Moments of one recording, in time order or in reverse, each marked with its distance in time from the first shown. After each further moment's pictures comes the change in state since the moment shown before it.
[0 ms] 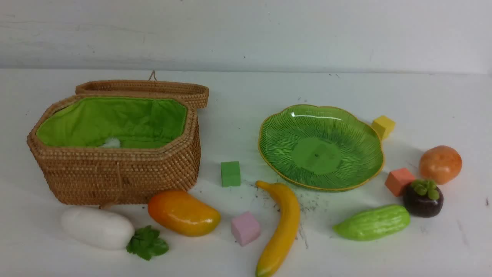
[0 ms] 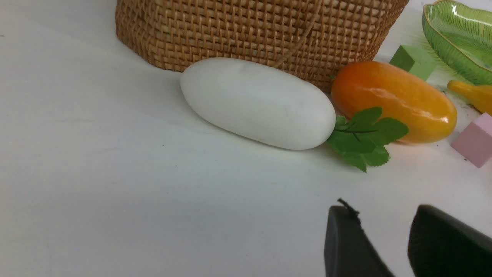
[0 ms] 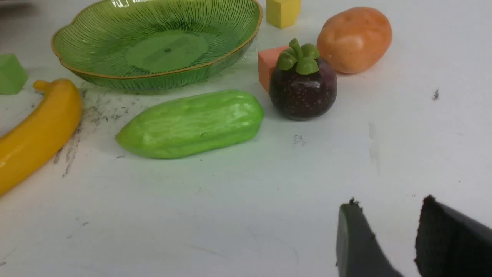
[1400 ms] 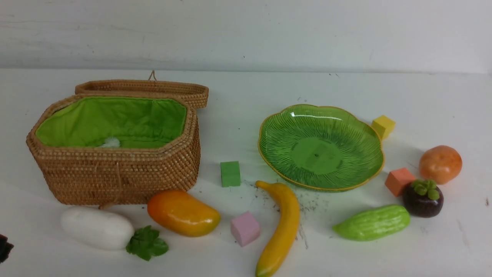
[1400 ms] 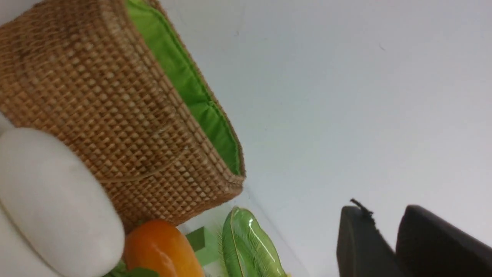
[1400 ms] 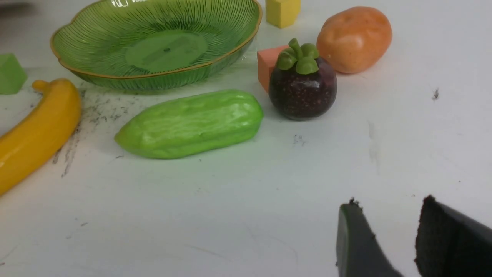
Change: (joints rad) right arm 0.000 0.000 0.000 0.000 0.000 0.000; left arm 0.000 0.000 -0.084 -0.672 -0.336 -0.083
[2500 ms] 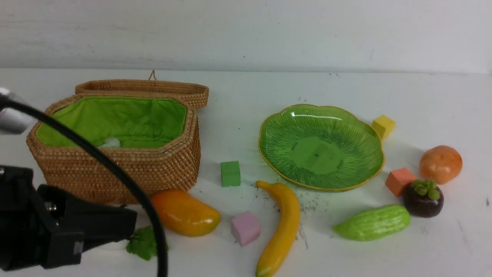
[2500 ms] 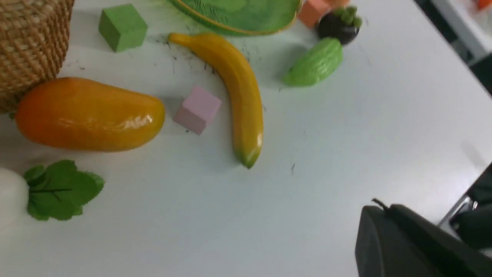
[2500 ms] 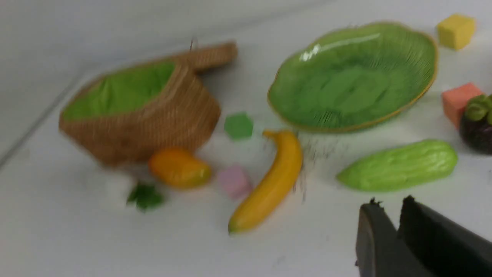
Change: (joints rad) right arm 0.188 0.319 -0.671 0.345 0.505 -0.018; left arm 0.000 0.861 -0.767 0.089 0.951 0.668
